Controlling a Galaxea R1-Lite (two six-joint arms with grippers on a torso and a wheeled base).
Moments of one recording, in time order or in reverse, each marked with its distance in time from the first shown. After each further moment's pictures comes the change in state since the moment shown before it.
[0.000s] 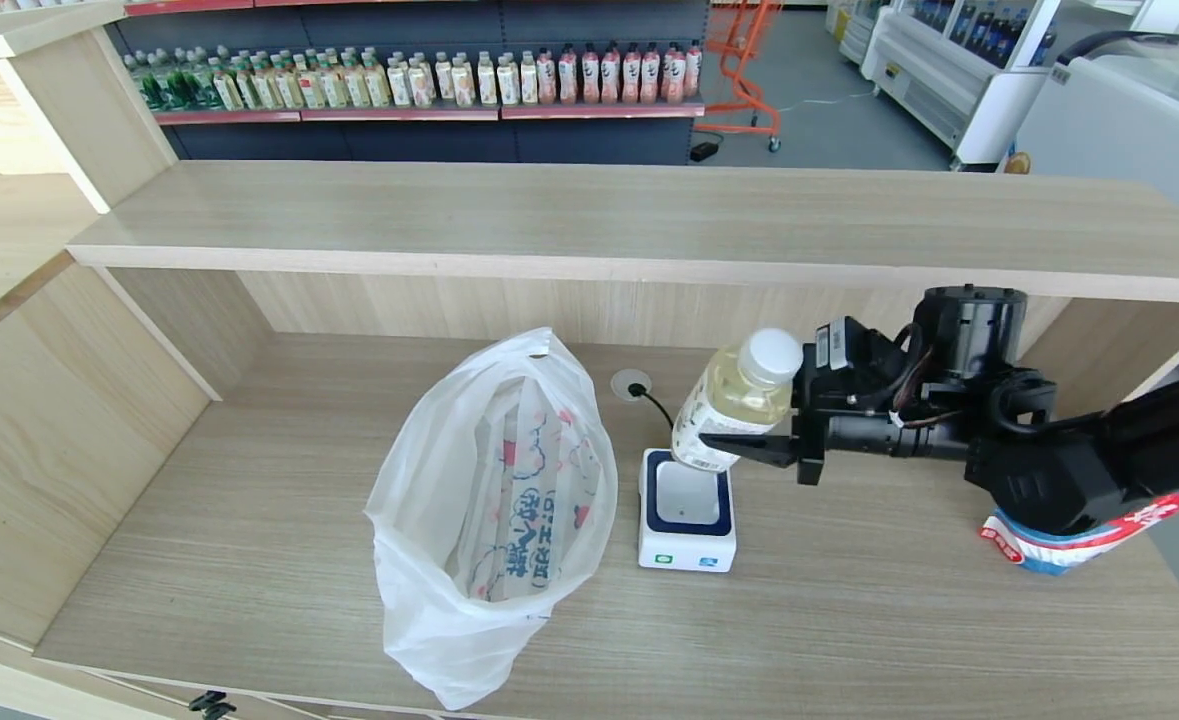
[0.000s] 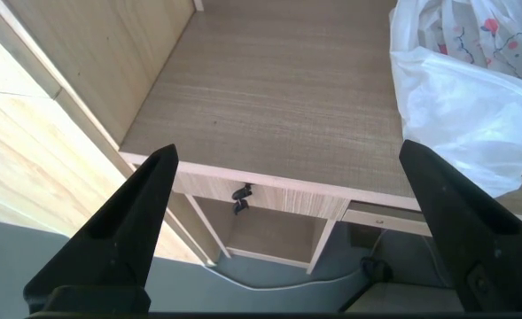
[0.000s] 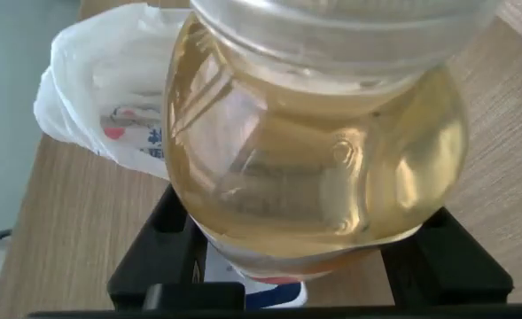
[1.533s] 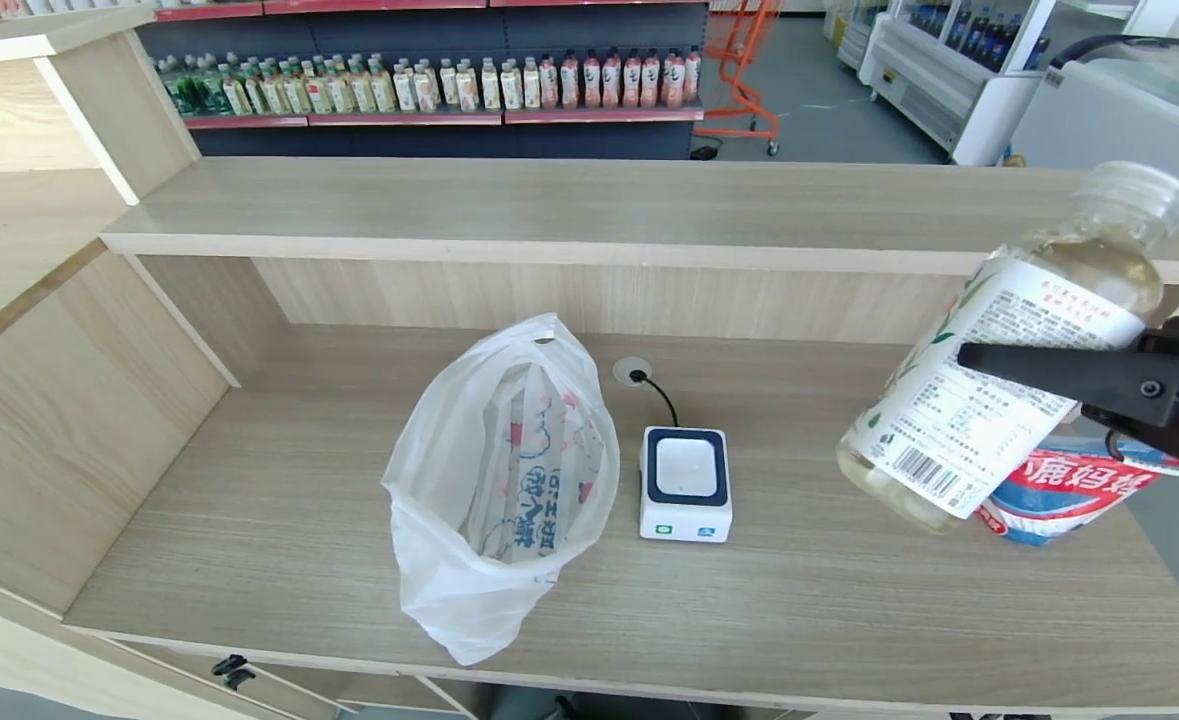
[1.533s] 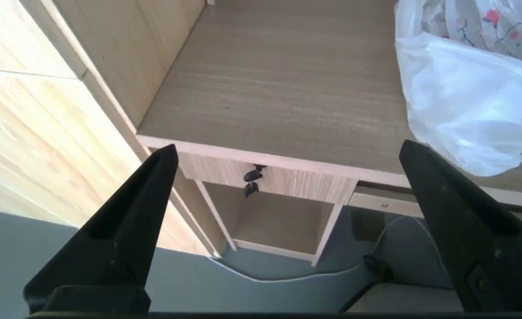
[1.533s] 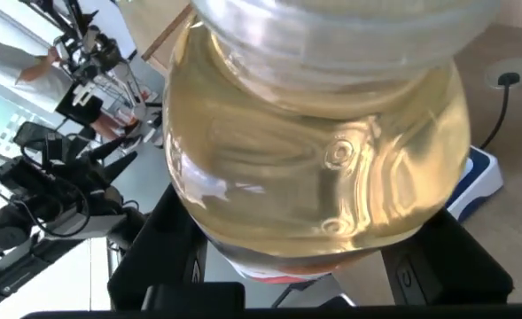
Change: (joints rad) left arm 0.001 0.000 0.000 0.000 0.000 -0.003; right arm -0.131 -0.647 0.209 0.303 -0.025 0.957
